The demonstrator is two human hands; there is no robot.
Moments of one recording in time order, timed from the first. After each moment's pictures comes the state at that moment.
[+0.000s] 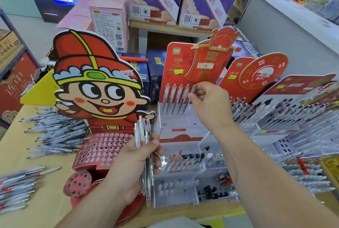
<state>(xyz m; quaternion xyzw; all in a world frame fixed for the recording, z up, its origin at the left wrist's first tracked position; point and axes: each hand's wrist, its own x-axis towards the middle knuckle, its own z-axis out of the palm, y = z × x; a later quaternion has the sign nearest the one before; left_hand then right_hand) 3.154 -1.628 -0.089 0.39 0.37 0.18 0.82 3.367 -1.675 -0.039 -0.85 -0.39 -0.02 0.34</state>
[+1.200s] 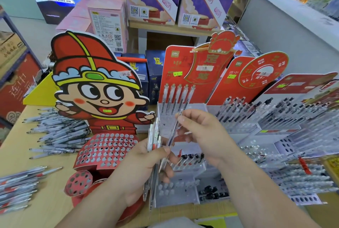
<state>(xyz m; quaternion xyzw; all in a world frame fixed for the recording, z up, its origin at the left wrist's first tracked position) 3.157 -1.637 -0.073 0.46 0.30 0.11 0.83 3.315 -1.713 -0.039 -0.71 -0.24 0.38 0.54</state>
